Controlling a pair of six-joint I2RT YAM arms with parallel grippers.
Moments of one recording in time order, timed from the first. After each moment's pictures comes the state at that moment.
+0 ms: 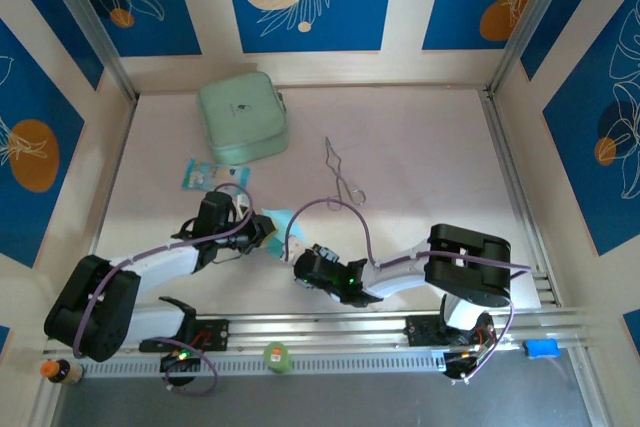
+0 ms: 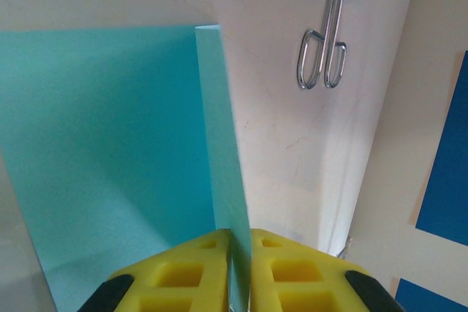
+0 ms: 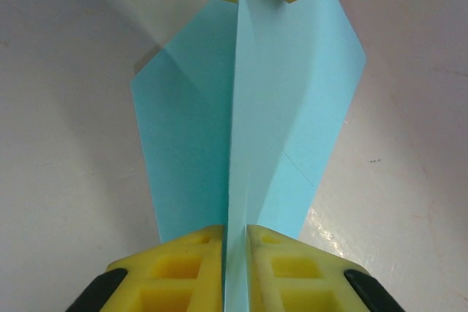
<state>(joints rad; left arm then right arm) -0.40 1.25 0.36 0.18 0.55 -1.10 1.30 1.67 0.63 0.26 0.51 0.06</state>
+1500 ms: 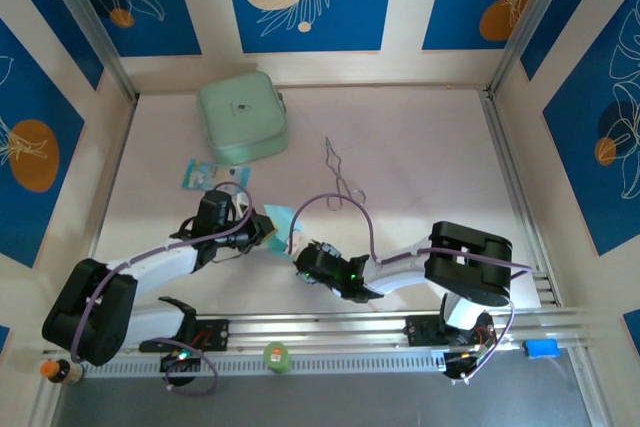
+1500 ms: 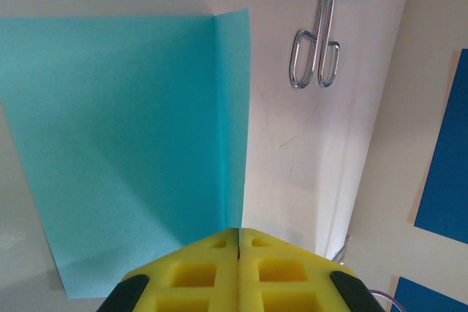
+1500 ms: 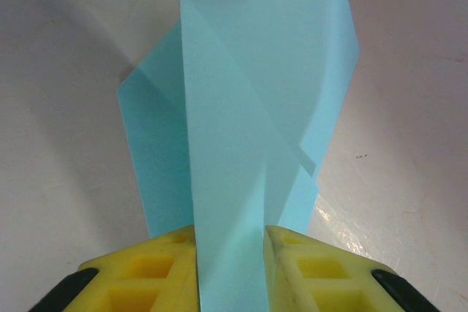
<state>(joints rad) -0.40 1.23 0.37 0.15 0.55 -1.10 1.27 1.67 0.62 0.27 0.48 0.09</state>
